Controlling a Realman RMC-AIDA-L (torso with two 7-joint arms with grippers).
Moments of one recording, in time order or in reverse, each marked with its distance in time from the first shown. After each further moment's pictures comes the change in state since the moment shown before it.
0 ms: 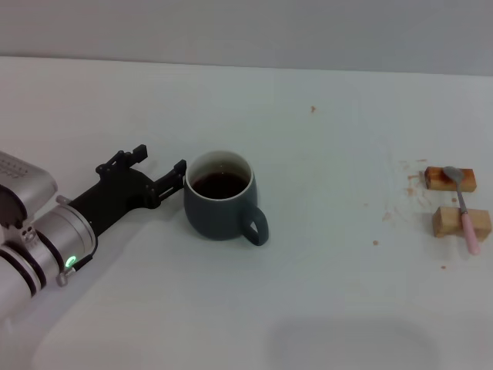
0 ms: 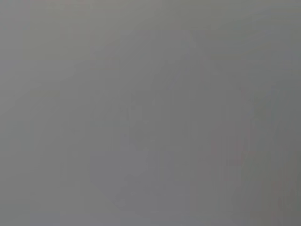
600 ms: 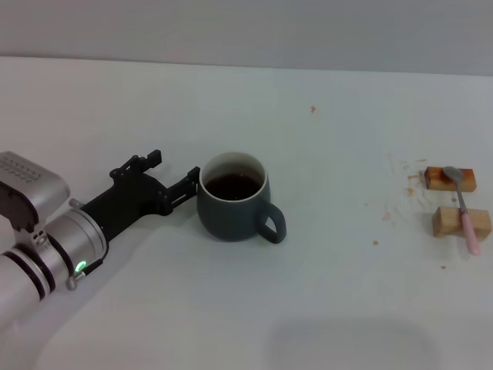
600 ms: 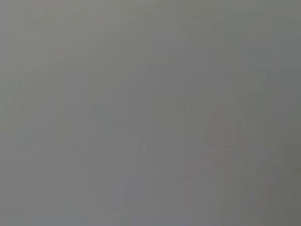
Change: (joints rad) left arm -0.002 -0.006 0.046 -0.012 -0.001 0.003 -0.004; right arm -0.004 0.001 -0.001 -0.001 0.000 0.024 0.000
